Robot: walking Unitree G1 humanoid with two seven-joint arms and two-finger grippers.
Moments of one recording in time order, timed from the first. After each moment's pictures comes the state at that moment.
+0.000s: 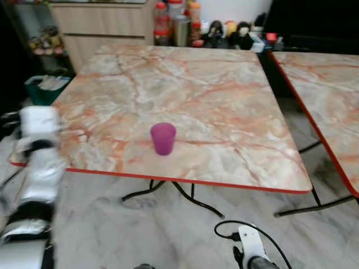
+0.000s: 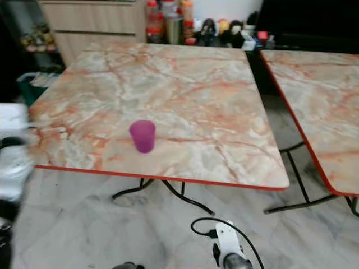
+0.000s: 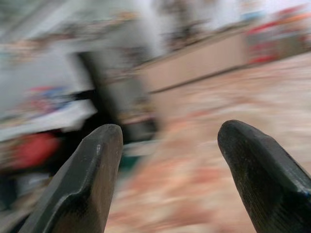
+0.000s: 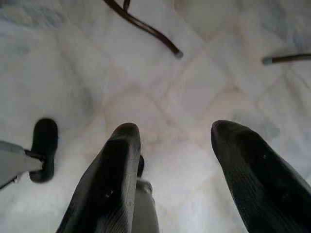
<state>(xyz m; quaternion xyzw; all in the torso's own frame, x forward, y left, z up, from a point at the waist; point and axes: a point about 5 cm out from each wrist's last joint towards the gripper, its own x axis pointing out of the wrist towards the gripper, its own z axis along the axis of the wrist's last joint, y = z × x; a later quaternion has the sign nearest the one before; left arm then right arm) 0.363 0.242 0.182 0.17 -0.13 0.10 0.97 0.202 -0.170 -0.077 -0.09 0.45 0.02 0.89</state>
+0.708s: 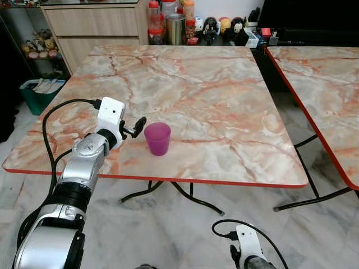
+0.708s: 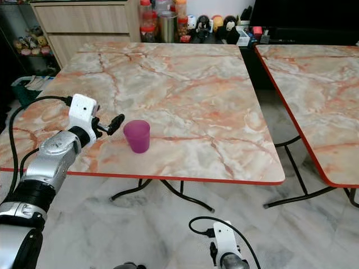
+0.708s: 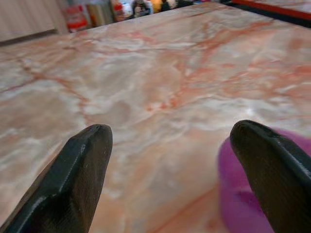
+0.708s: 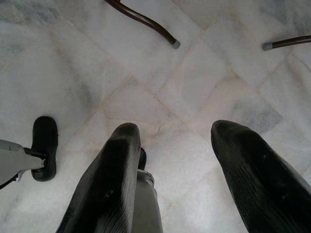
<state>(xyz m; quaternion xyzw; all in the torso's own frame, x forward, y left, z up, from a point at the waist) 0.380 0.173 0.183 0.08 0.00 -0.19 0.98 0.197 -0.175 -0.079 -0.09 0.46 0.00 0.88</state>
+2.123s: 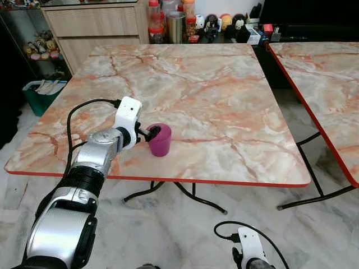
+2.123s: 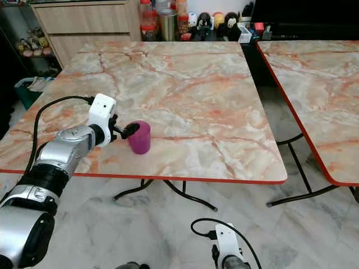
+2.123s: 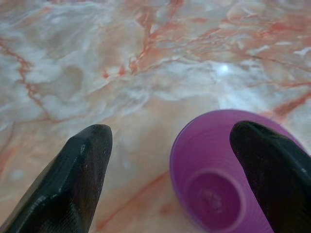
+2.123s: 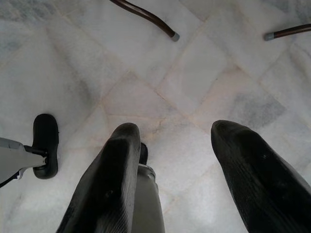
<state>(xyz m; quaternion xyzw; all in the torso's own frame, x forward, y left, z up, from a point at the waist) 0.392 0.145 0.180 0.08 0.11 -0.23 0.96 0.193 -0.179 -0.081 -0.08 0.46 -0.01 0.88</state>
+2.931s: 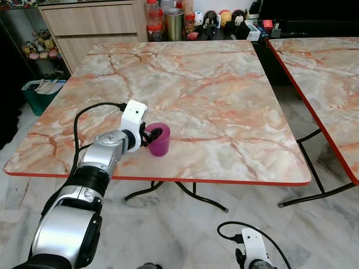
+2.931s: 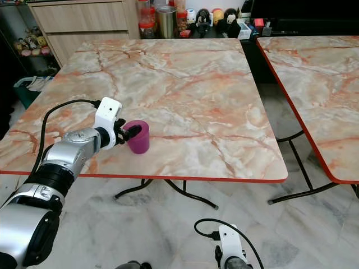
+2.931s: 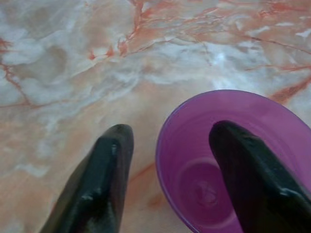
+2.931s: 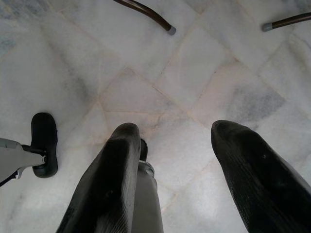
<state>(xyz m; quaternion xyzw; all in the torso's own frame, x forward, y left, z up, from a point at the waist) 0.392 0.139 0.169 0.07 0.13 -0.24 0.96 0.190 -0.184 -0.082 -0.08 0.47 -0.02 0.88</state>
